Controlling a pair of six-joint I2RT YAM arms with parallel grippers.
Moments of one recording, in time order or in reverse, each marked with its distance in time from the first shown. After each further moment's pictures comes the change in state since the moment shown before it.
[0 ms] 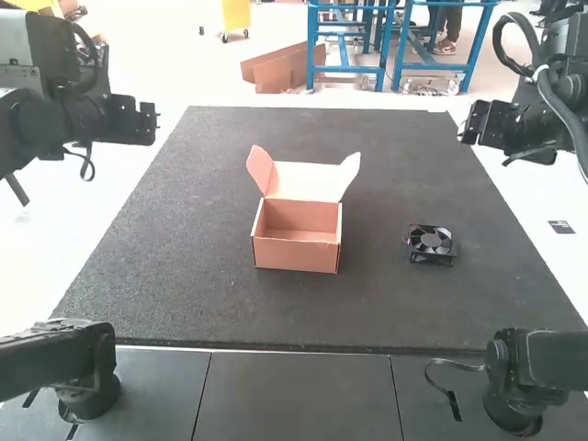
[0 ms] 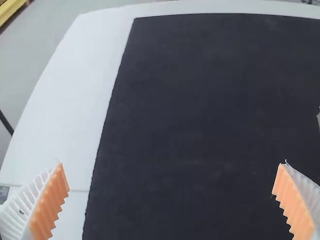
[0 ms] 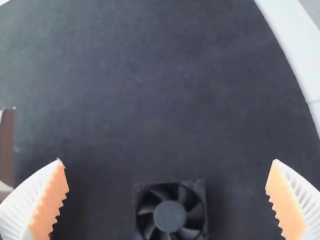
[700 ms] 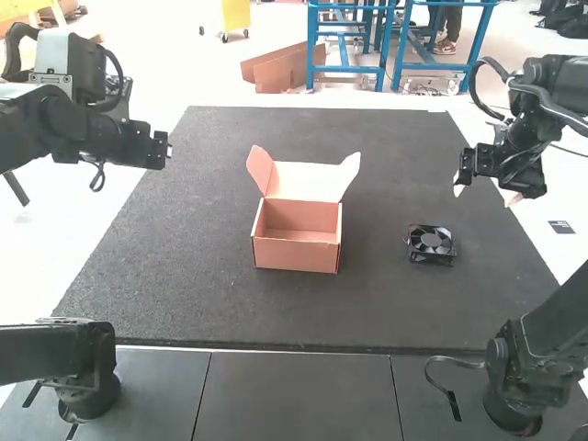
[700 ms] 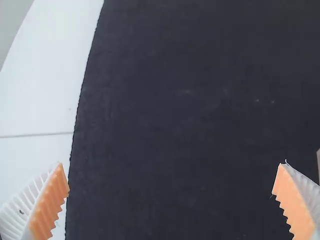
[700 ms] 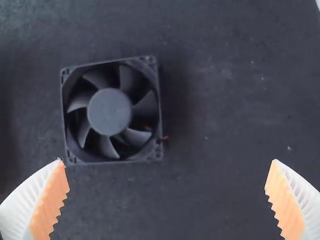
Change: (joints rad) left arm 0.000 0.099 0.002 -0.122 0.008 -0.002; right arm -0.077 0.397 0.156 -0.320 0.006 -0.097
